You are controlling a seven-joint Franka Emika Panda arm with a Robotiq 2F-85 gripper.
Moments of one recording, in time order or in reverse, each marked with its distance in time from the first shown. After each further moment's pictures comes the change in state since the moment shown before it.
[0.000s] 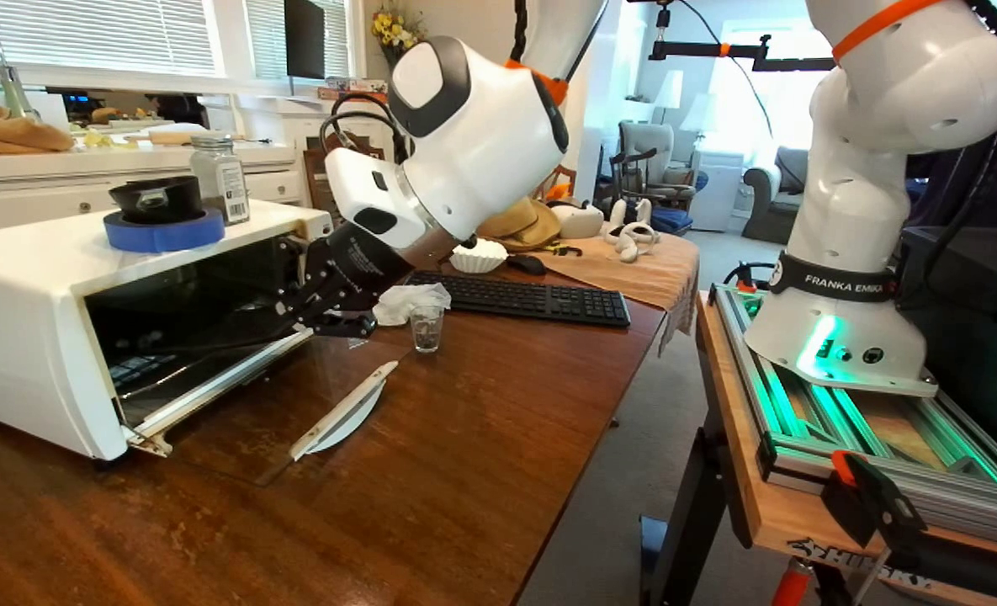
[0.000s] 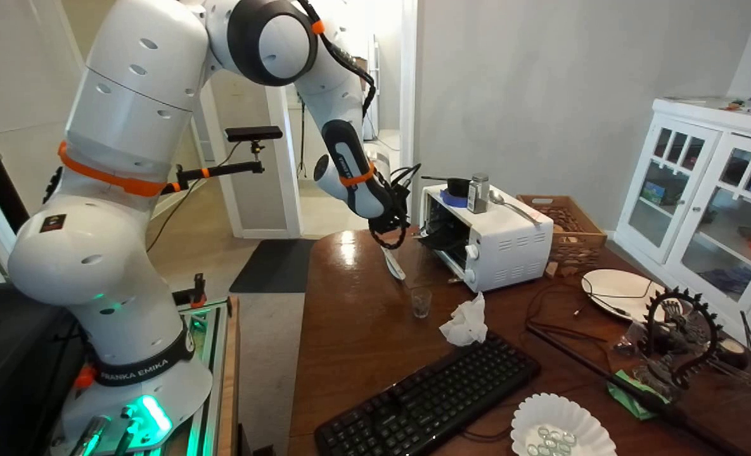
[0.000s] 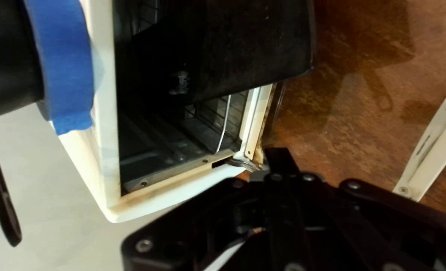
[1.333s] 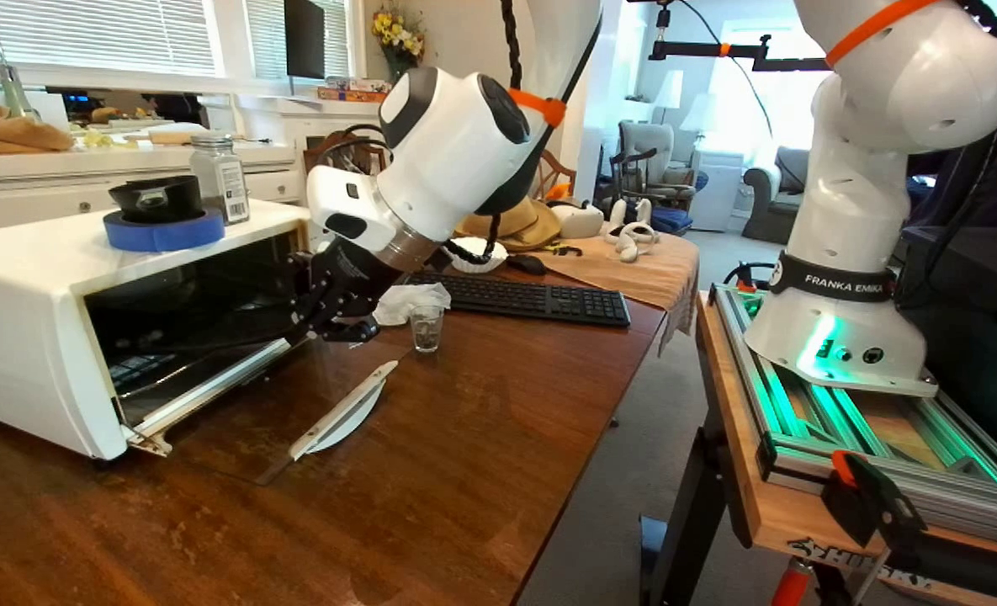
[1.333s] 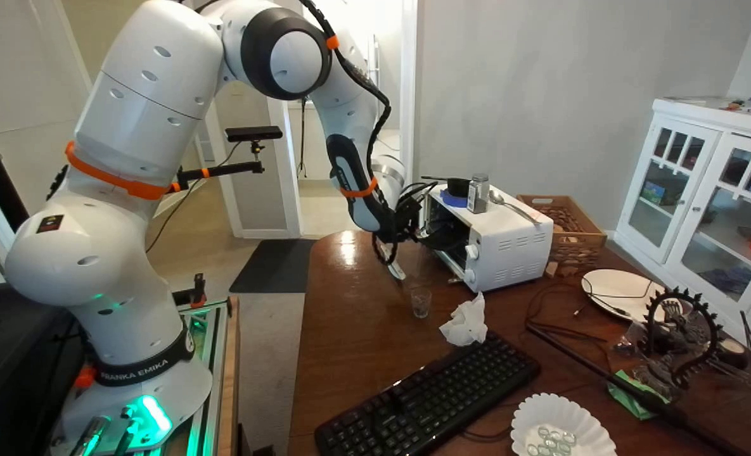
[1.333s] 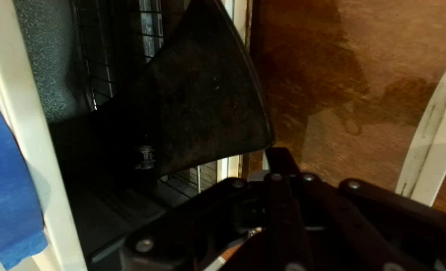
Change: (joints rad) arm -0.023 0.066 -0.051 0.050 0.279 0.051 -0.151
